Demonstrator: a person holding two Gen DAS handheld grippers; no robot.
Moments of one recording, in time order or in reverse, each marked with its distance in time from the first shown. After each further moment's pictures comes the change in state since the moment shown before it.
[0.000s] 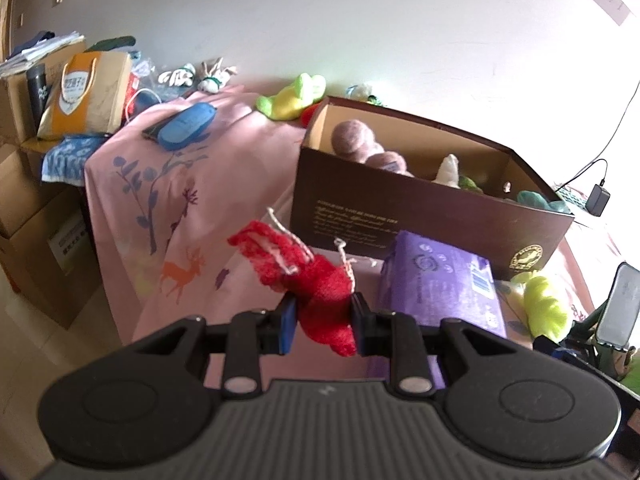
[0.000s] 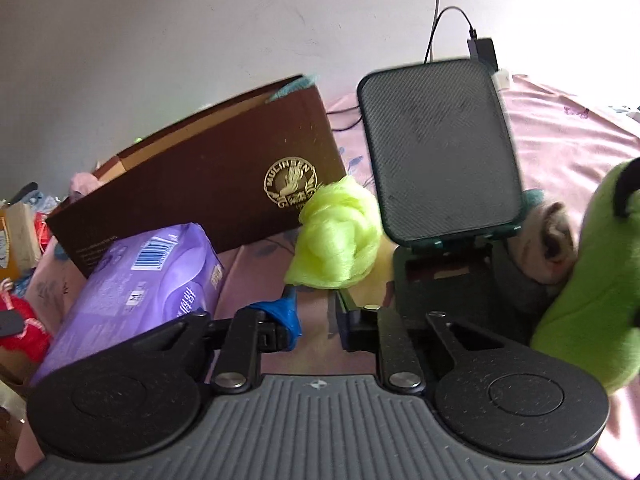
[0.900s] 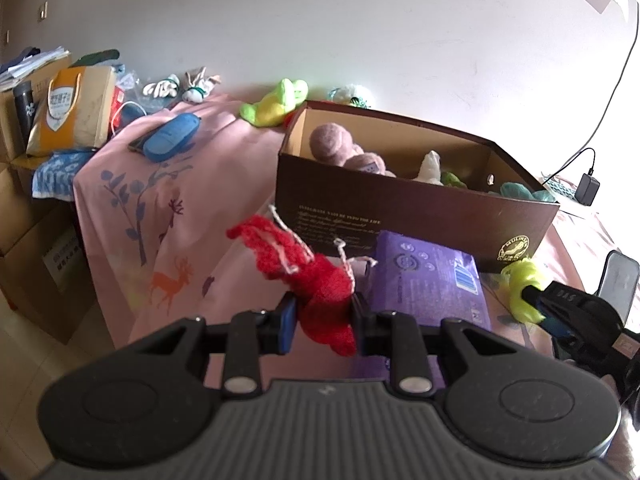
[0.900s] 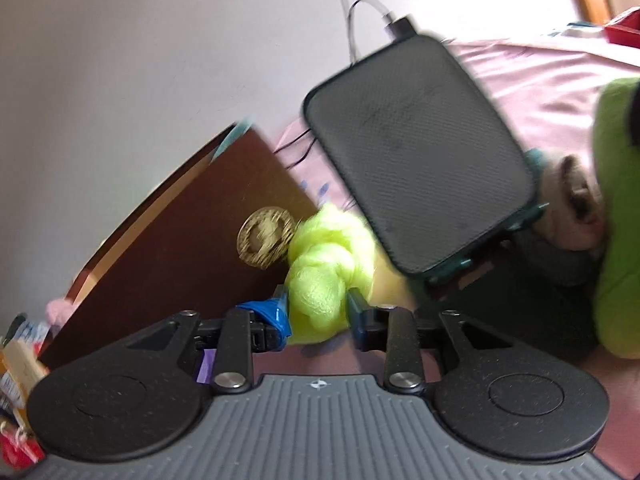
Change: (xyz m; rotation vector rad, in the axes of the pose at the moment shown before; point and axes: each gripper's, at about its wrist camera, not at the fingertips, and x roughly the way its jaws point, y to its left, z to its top) left arm -0.002 -0.011 -0.001 0.047 -0.012 -0.019; right arm 0.022 0.003 0.006 0.369 -0.084 -0.038
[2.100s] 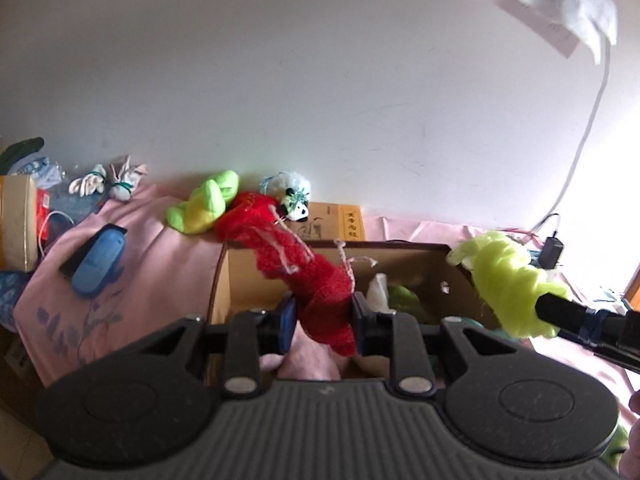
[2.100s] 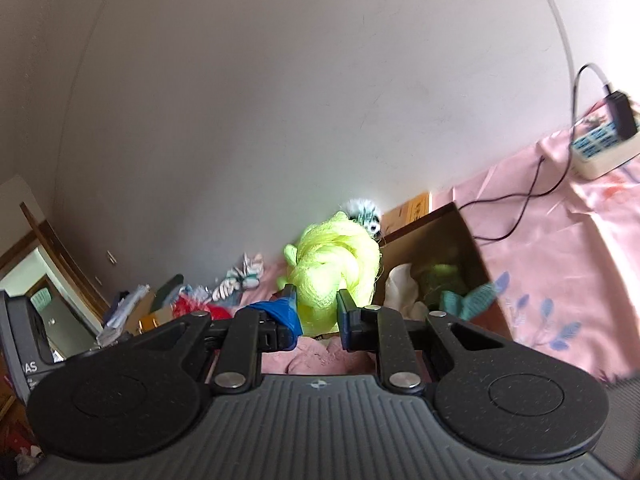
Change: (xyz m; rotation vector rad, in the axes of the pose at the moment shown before) left arm 0.050 -0.035 0.155 0.108 -0.106 -0.149; right arm -0.013 0.077 0.134 -0.193 0.127 0.515
